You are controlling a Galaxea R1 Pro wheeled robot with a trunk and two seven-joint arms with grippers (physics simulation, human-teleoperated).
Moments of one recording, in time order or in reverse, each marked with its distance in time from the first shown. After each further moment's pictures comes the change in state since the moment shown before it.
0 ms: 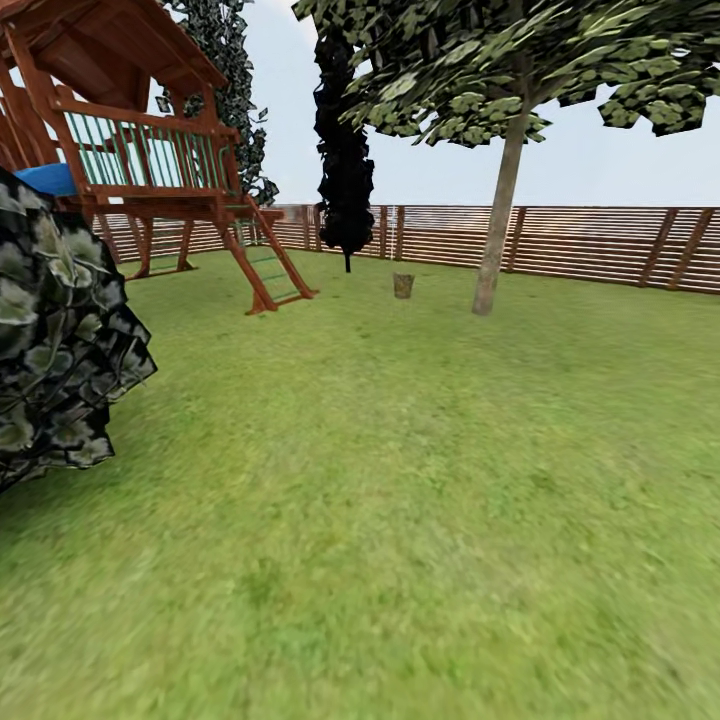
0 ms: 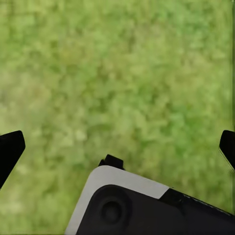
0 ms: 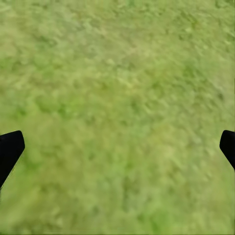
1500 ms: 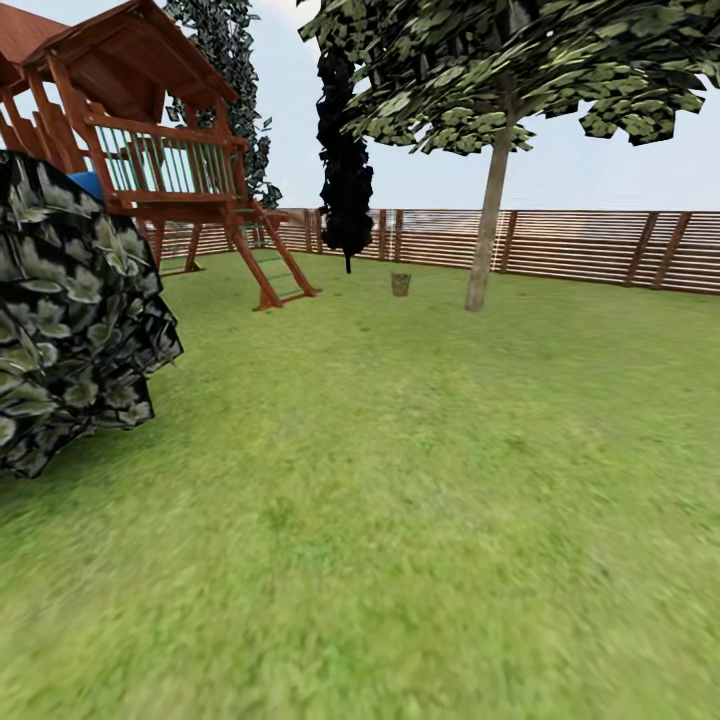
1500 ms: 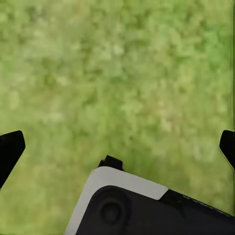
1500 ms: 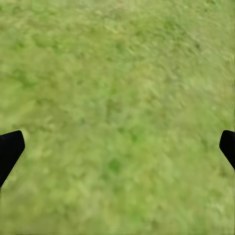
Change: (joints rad) left arm 0.000 0.000 0.000 0.007 0.000 0.000 0.000; right arm 0.000 0.000 0.000 0.000 0.000 0.000 0.000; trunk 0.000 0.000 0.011
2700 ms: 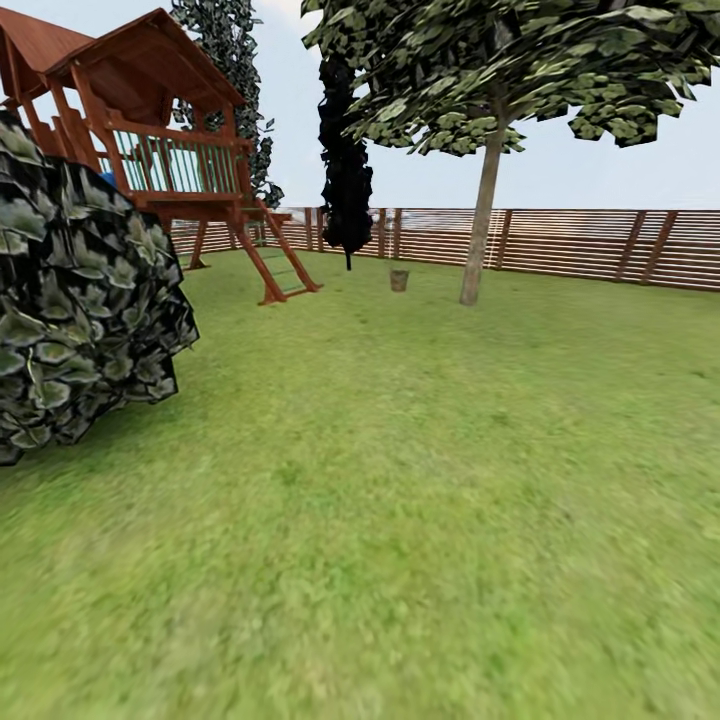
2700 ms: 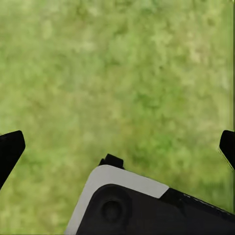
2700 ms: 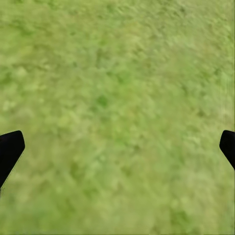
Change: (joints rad) left arm 0.000 0.001 0.001 0.001 0.000 0.003 0.000; right arm 0.000 0.000 0.000 0.000 0.000 0.000 0.000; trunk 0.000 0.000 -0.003
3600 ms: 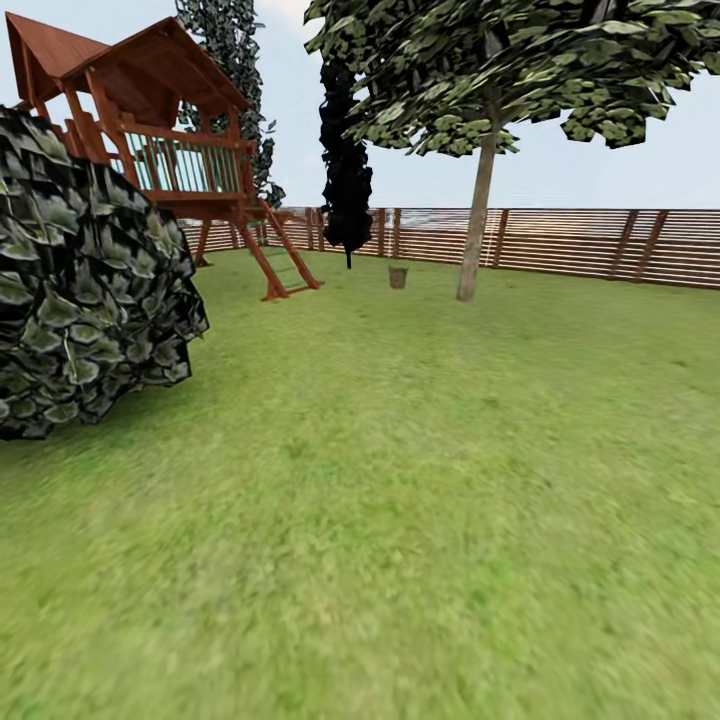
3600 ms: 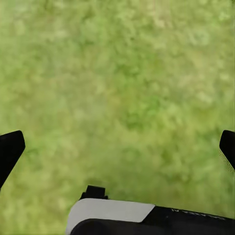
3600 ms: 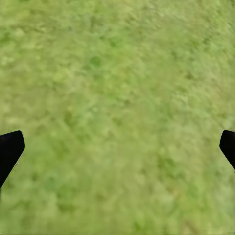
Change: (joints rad) left arm 0.005 -0.086 -0.049 0.014 -0.219 -0.175 0.010; right arm 0.000 -0.001 0.000 -0.001 -0.001 0.000 0.000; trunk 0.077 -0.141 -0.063
